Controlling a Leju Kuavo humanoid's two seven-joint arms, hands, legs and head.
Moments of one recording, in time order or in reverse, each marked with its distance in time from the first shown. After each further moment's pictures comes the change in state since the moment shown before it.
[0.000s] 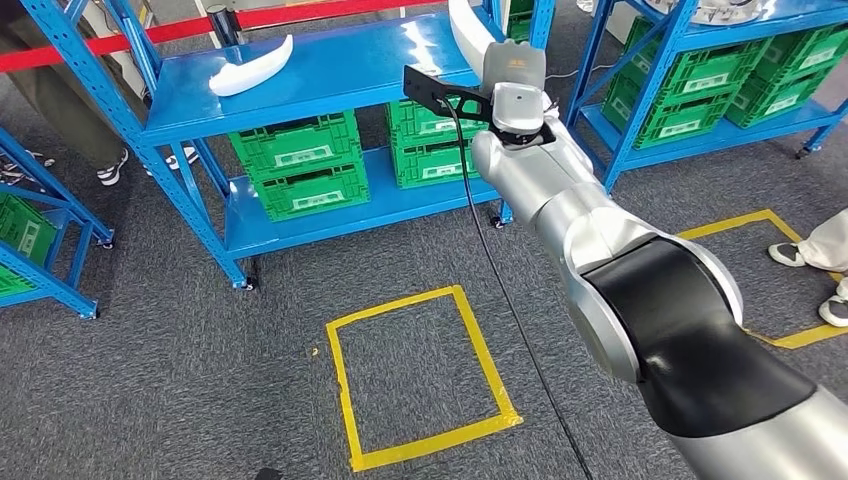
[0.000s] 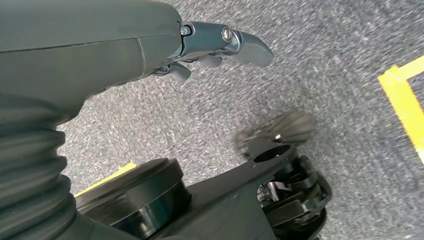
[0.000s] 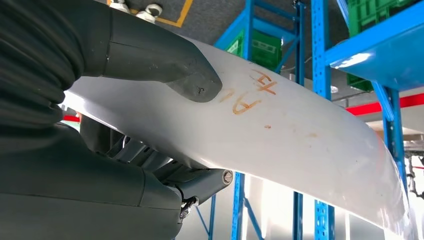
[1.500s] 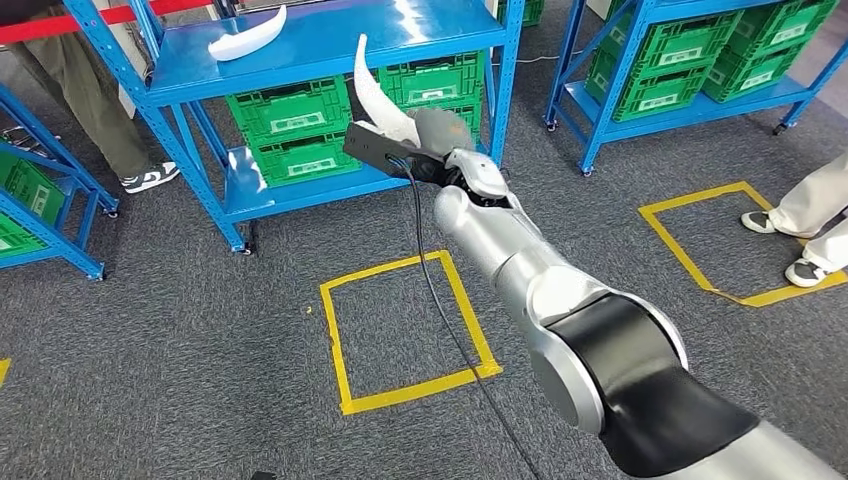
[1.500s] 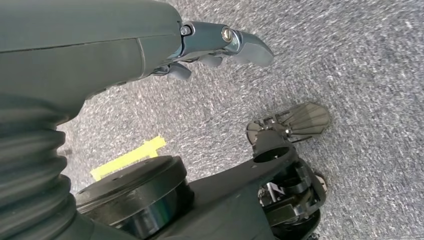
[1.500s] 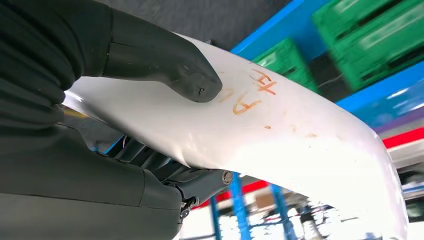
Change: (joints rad) left arm 0.013 0.001 -0.001 -0.005 0.060 0.000 0.030; right arm 0.208 0.120 -0.162 -0.078 -0.243 -0.065 -0.427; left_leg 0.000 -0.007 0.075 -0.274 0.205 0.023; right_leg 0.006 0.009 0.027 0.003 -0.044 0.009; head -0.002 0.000
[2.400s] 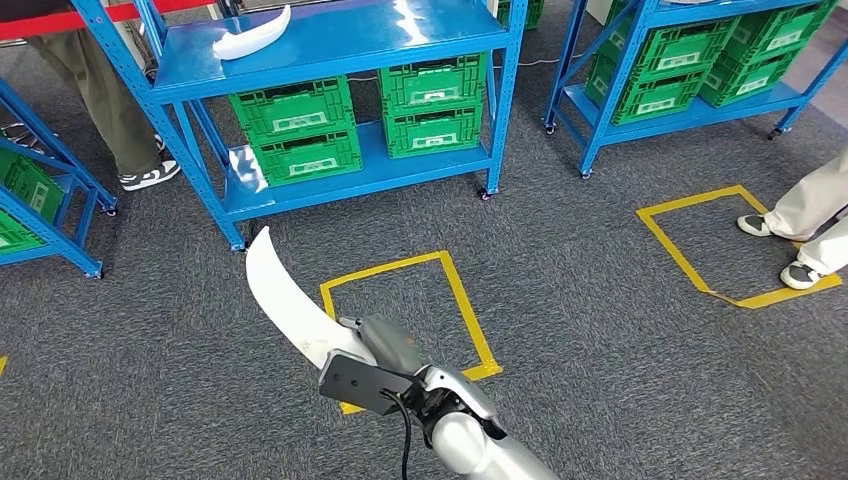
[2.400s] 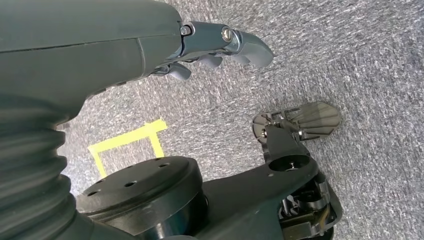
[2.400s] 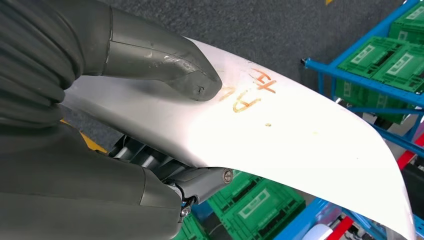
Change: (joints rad) left arm 0.041 0.013 0.057 -0.001 0.069 0.000 -0.021; right arm 0.914 -0.067 0.365 -0.981 -0.468 0.149 -0.052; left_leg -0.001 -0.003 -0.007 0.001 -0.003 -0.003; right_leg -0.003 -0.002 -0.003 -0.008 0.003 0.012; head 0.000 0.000
